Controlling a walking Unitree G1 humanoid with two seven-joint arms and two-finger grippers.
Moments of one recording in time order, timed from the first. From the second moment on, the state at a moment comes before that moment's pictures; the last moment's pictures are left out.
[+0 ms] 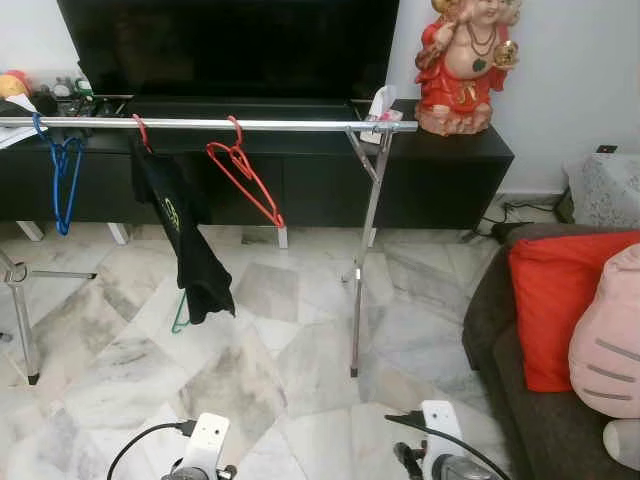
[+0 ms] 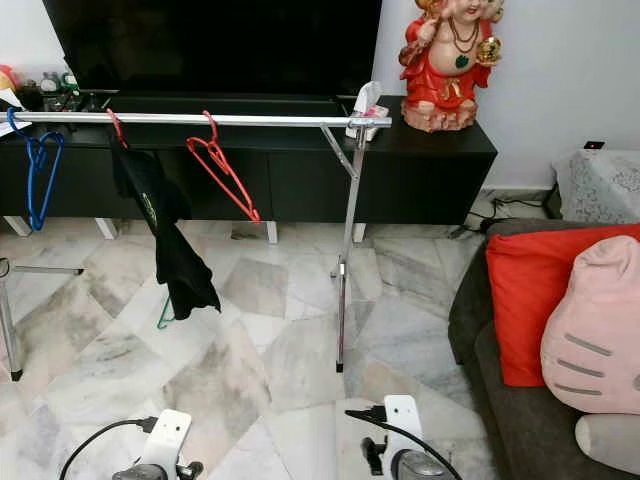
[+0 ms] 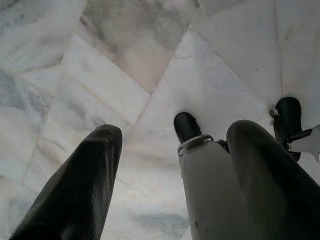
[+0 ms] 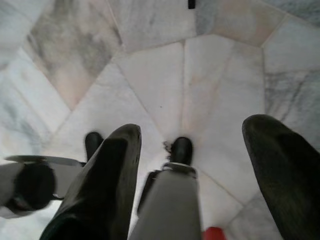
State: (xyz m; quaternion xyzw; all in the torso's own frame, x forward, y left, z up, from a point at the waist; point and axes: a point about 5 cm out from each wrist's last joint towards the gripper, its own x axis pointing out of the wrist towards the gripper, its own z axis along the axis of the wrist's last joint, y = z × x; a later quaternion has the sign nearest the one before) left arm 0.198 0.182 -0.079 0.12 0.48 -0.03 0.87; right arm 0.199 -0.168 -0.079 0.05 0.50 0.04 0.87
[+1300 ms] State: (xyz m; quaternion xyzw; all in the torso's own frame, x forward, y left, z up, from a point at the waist) left arm 0.277 0.181 -0.006 0.06 0.17 0.01 0.98; right arm 0.287 -0.220 0.000 0.08 0.22 -0.10 0.97
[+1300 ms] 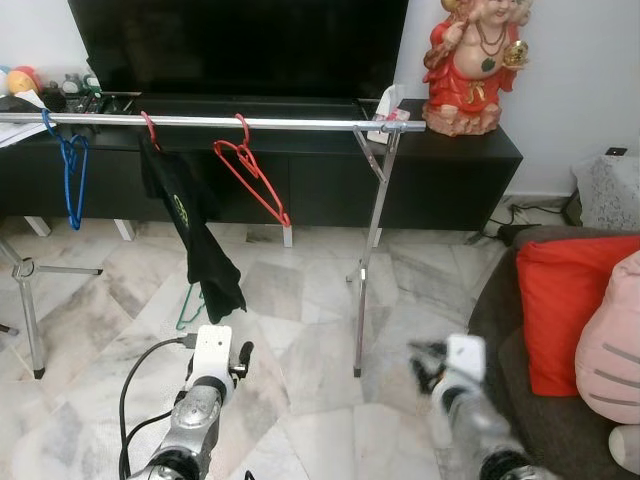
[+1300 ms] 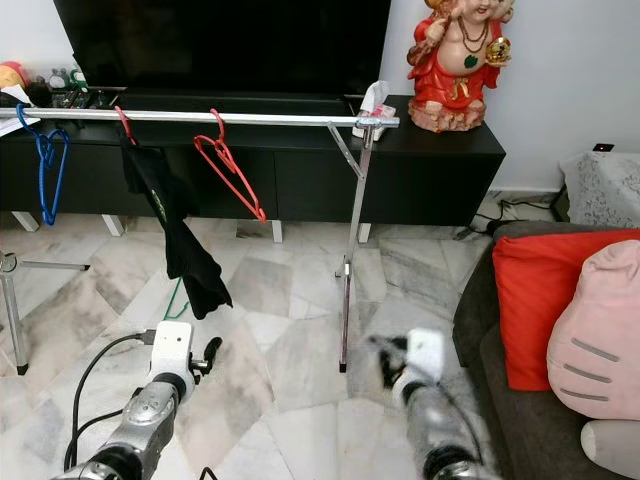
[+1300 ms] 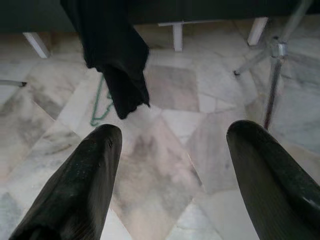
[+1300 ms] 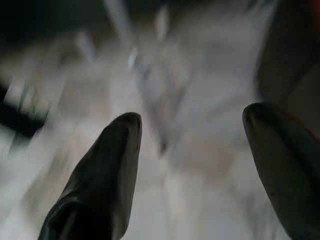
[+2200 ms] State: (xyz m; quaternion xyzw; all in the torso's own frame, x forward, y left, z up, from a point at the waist) left arm 0.232 0.182 0.108 0.10 -0.10 0.01 0.99; right arm 0.241 -0.237 0.120 -0.04 -0.10 -0.11 0.99
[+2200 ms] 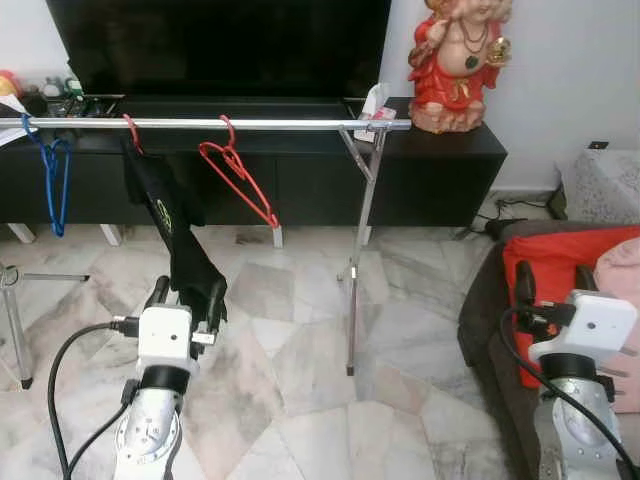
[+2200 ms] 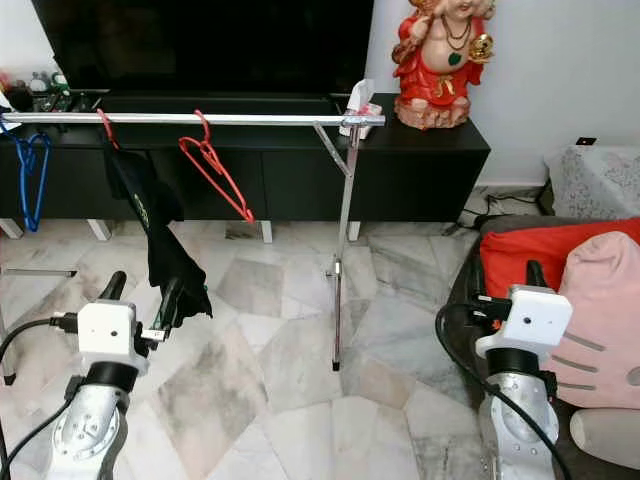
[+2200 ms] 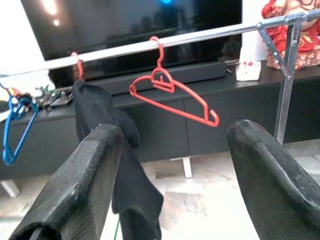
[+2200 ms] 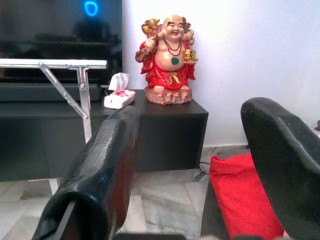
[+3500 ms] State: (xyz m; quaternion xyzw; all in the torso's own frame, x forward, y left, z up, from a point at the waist) left arm 0.220 0.181 -0.067 0.12 0.46 -0.03 0.88; right arm 0.288 -0.212 -0.007 0.04 0.47 0.01 0.88
